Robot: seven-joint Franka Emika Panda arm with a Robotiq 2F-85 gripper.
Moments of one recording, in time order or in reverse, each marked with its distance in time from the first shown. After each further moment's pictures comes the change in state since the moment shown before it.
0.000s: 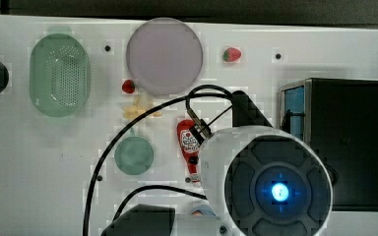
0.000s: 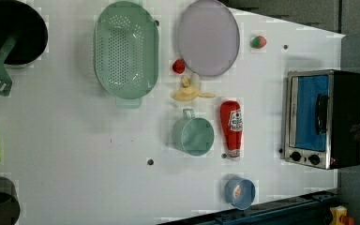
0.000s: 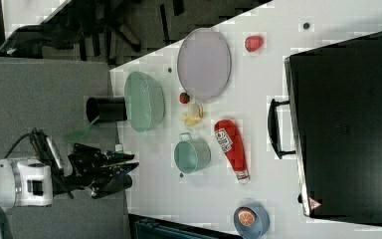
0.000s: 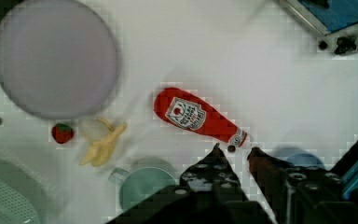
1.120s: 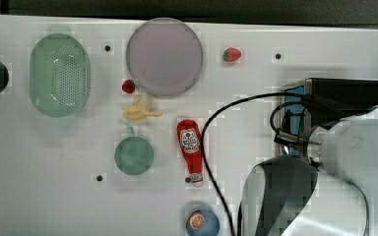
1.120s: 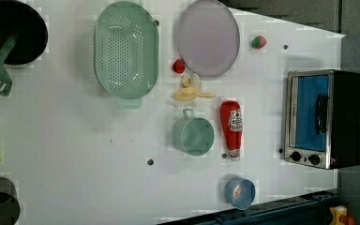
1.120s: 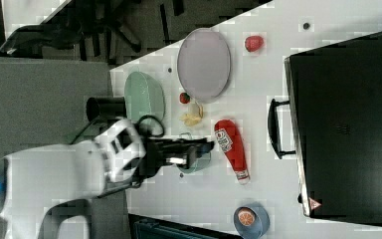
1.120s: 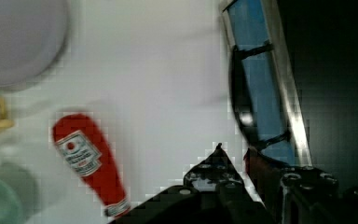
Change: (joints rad) arm -0.018 0.159 -0.302 -0.035 -0.085 0.243 -0.902
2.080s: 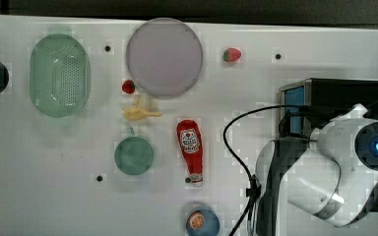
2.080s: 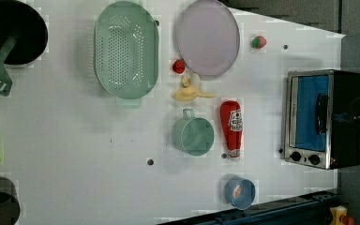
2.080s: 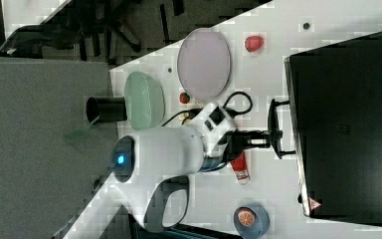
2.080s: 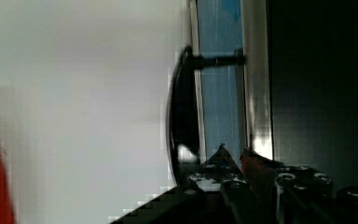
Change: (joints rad) arm -0.012 0.253 -0.117 -0.129 0.005 0.377 -0.289
